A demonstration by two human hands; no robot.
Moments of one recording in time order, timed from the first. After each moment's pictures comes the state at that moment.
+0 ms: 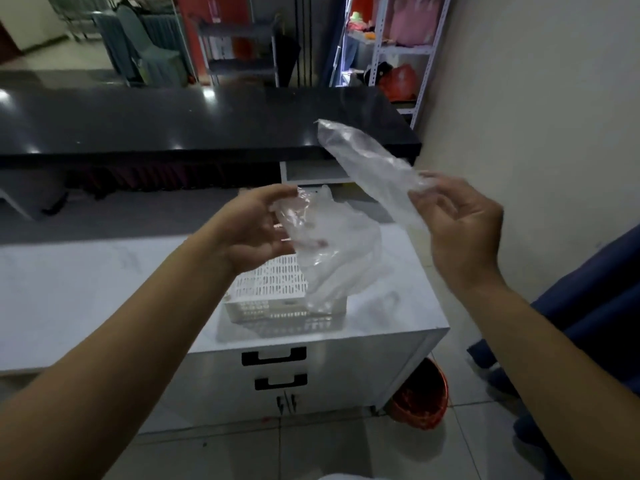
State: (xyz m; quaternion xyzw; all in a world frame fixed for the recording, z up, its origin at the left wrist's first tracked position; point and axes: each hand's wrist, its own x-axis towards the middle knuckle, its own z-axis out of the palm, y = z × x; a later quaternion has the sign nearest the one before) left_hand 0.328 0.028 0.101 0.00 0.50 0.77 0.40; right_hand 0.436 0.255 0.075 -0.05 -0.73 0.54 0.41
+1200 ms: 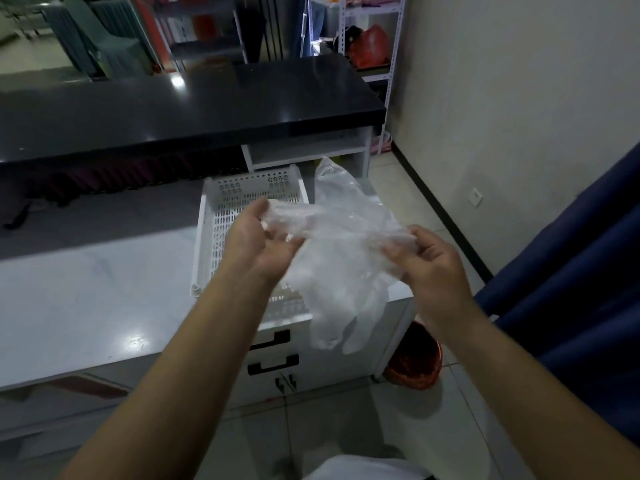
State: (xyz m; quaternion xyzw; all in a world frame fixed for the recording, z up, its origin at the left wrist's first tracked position) left_hand 0.372 0.100 0.066 -0.21 0.35 0.88 0.26; right_hand 0.505 0.263 0.024 -0.11 -0.65 0.73 0.20
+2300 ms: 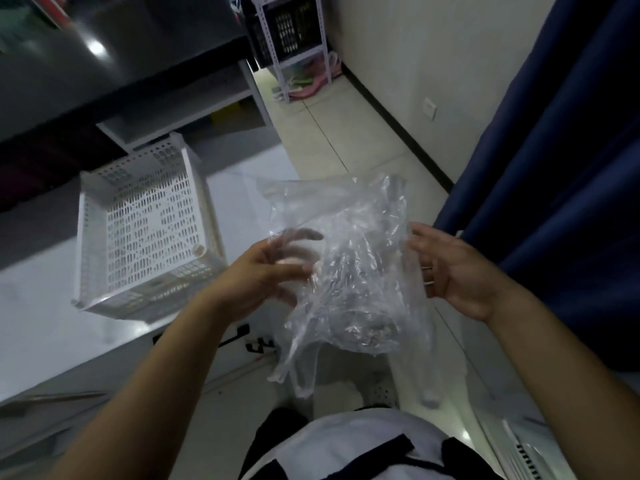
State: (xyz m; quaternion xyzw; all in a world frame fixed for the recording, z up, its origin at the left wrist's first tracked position) left_hand 0.445 0.228 -0.042 0.21 0.64 0.55 0.50; right_hand 0.632 0.463 -0.064 -0.22 -0.51 0.83 -0.02
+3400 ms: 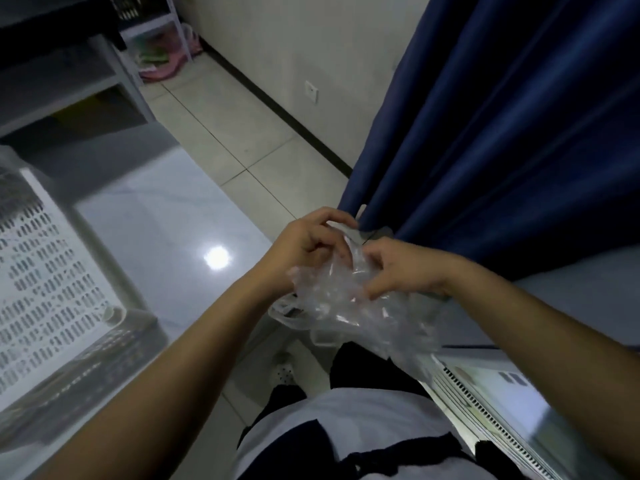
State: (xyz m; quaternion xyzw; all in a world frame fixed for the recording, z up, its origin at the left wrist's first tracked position) left_hand 0.421 0.328 -0.073 0.60 0.59 0.41 0.34; right_hand 0.597 0.446 -0.061 -0.32 -0.75 0.55 -0.19
